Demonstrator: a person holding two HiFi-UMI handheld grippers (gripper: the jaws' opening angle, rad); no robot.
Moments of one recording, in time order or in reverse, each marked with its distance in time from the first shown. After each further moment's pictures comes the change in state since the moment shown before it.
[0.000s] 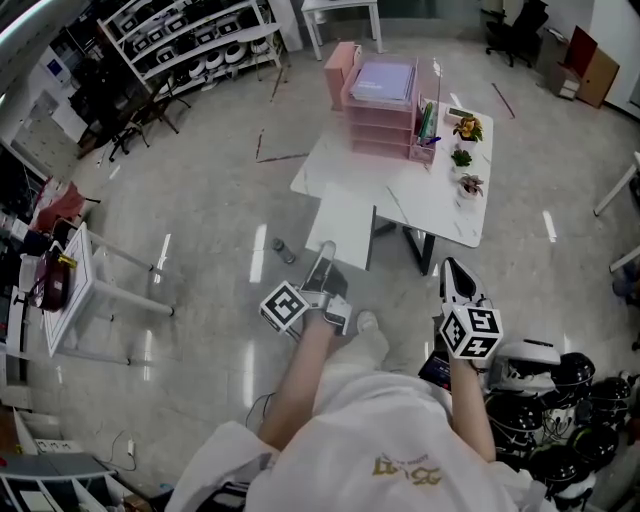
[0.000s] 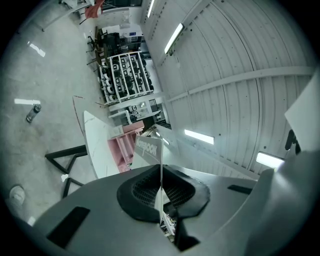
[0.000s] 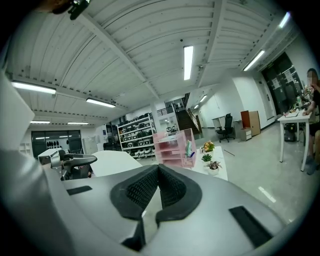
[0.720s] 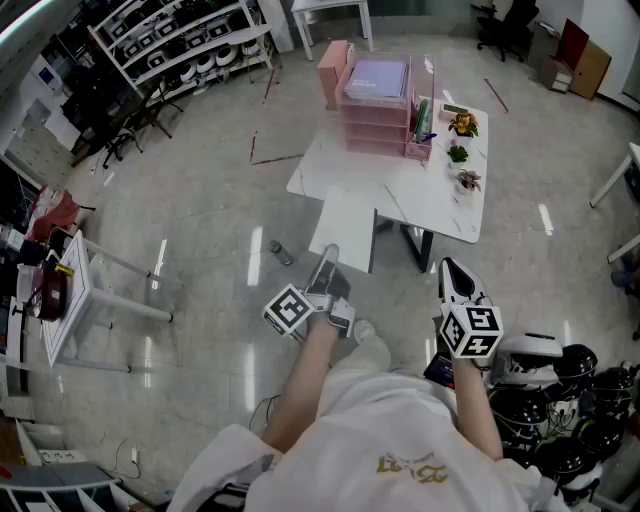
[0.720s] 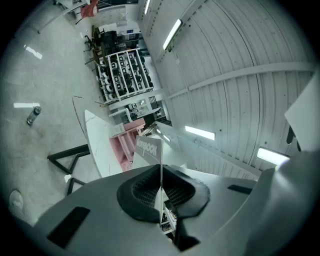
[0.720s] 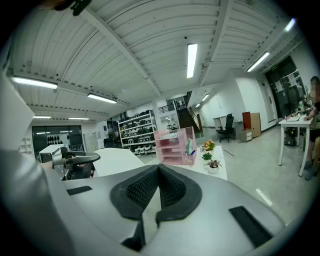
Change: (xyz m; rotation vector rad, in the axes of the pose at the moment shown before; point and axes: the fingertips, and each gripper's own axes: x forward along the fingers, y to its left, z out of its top) left arm -0.001 0.009 -0.006 0.026 0.030 0.013; right arm 0.003 0.010 -0.007 -0.040 0.037 0.007
